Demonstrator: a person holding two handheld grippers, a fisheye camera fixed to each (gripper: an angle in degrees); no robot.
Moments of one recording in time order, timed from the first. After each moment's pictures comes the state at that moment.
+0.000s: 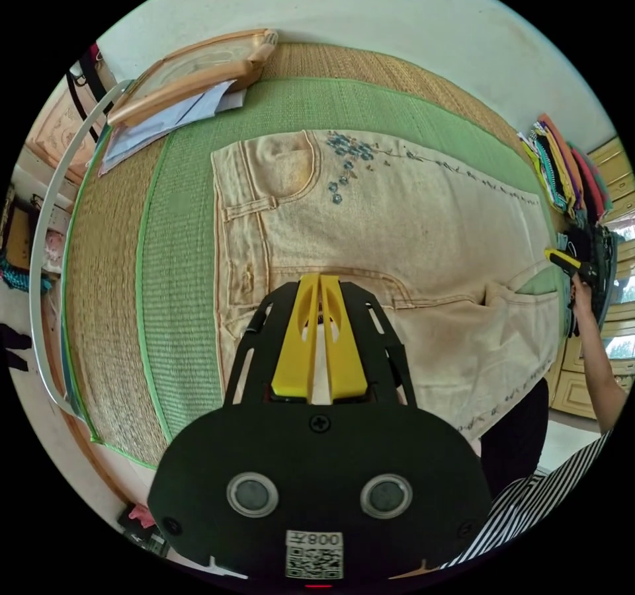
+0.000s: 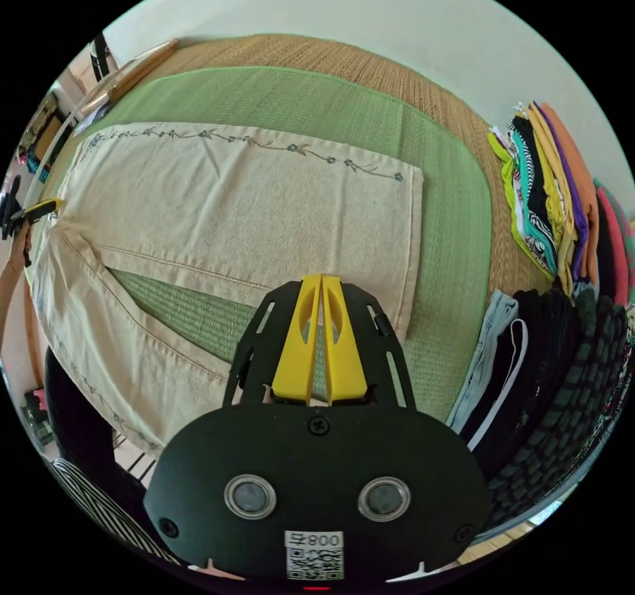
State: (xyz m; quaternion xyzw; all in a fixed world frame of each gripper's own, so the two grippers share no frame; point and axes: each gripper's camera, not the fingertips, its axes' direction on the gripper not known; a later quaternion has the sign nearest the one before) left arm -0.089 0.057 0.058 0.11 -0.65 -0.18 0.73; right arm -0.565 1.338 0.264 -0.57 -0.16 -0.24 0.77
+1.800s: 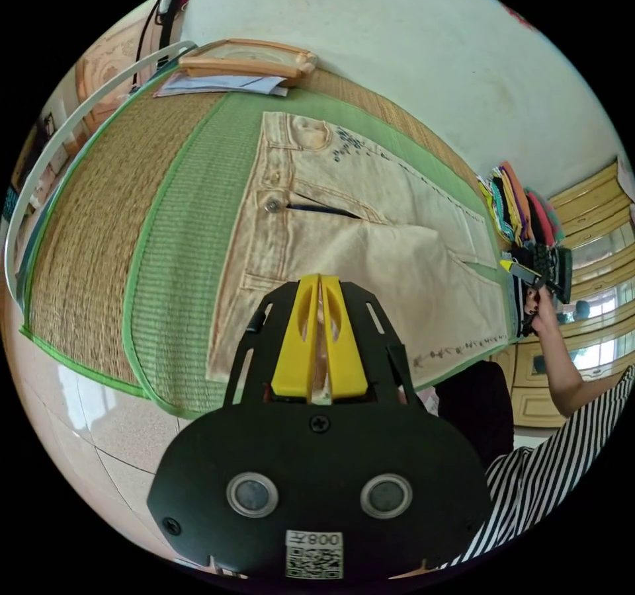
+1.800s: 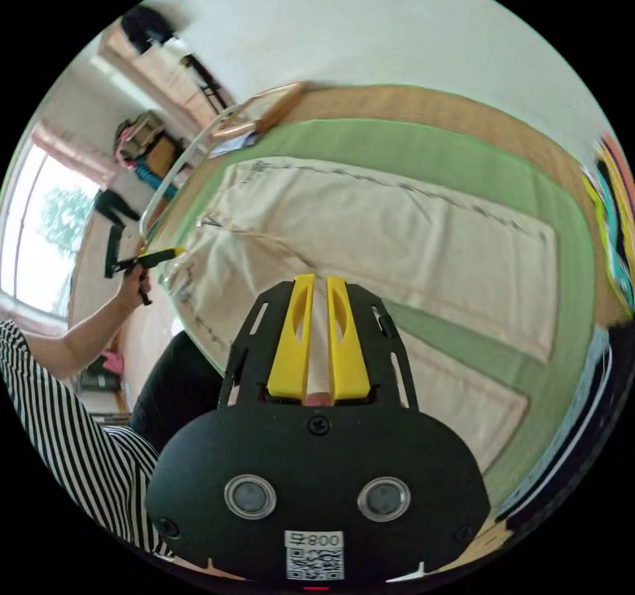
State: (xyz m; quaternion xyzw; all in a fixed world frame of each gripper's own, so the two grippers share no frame) left arm -0.237 0.197 0.073 0.24 -0.56 -0.17 0.78; right arm -0.771 1.235 0.116 -0.54 -0.39 -0.12 0.74
